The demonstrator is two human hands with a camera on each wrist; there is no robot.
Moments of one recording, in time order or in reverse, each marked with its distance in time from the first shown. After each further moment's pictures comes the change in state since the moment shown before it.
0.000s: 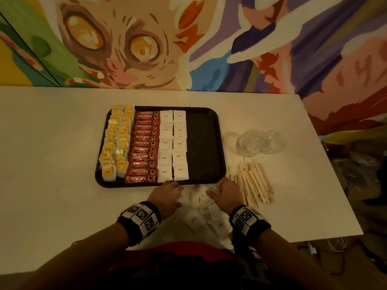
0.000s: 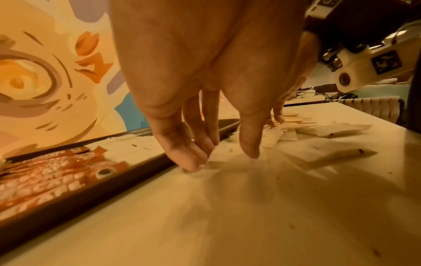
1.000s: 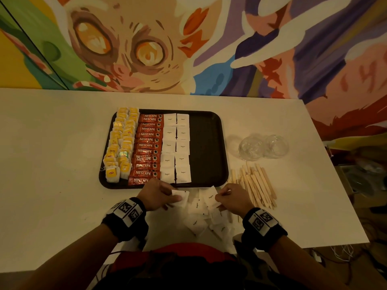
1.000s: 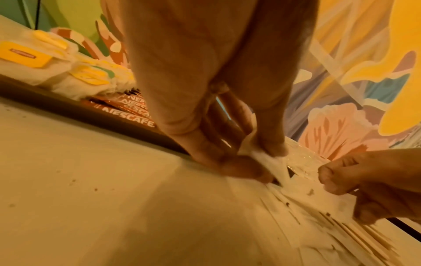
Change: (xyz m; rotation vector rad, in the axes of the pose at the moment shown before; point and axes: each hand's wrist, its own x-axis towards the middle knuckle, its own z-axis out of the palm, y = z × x) left_hand -0.014 -0.032 -0.014 -0.966 0.050 -0.145; right_hand -0.003 0.001 -0.021 0.299 -0.144 0.086
